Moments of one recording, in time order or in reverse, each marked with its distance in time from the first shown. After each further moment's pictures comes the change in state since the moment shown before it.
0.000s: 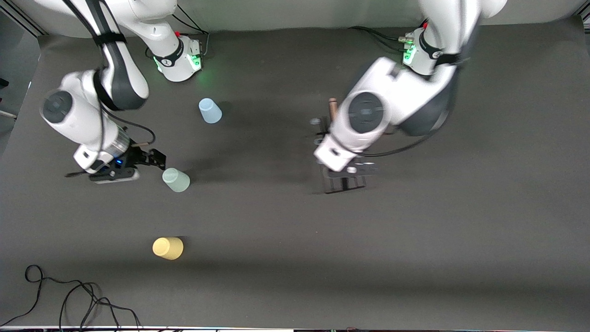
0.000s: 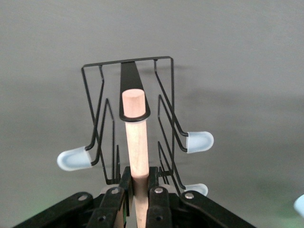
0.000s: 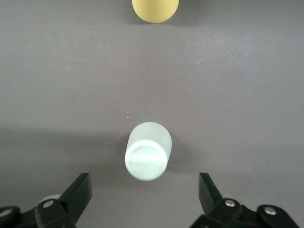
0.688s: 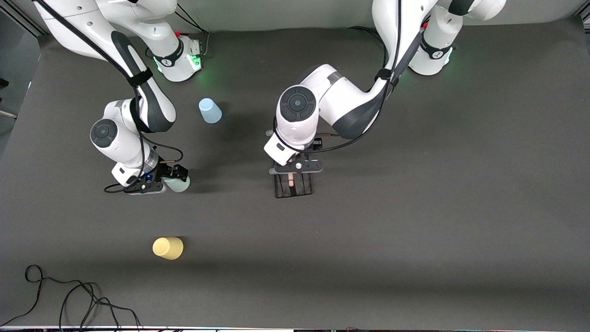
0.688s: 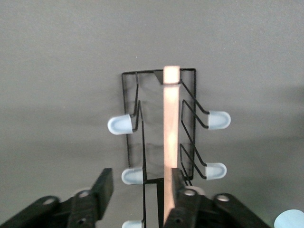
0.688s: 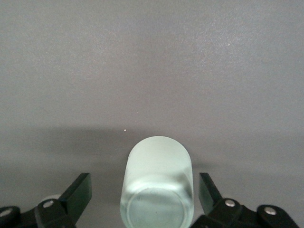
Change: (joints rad) left arm -0.095 0.120 -0.003 0.126 0.058 0.081 -0.055; right arm 0.033 0.178 0.002 -0.031 0.011 0.206 0.040
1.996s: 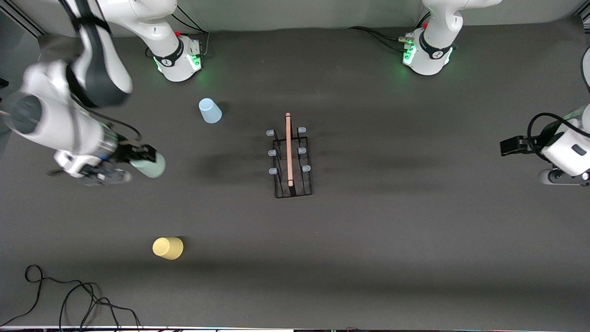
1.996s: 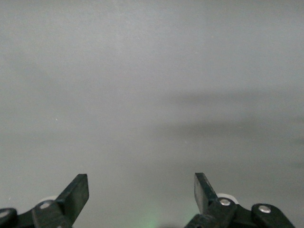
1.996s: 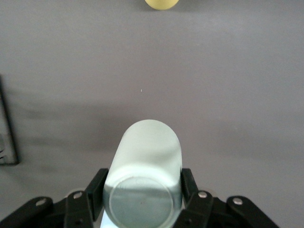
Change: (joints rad) left arm 0.764 -0.513 0.036 -0.369 0.160 -0.237 0.843; right arm -0.003 -0.230 -0.011 0.430 -0.022 -0.844 0.043
